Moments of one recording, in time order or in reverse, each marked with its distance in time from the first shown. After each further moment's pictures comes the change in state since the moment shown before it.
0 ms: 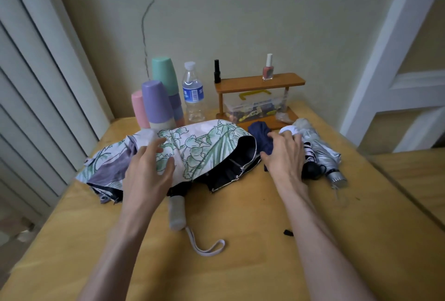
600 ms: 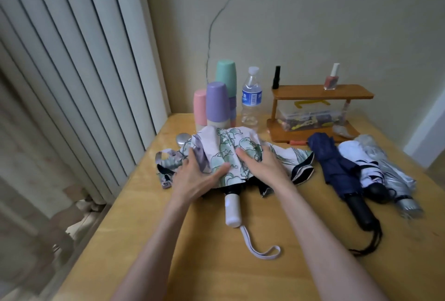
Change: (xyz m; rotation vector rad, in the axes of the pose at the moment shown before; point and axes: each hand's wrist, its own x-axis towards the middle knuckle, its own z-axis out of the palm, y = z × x) left_hand 0.016 -0.058 -0.006 0.015 -0.364 -0.393; right_hand -0.038 -0.132 0.026 0.561 -0.604 0.011
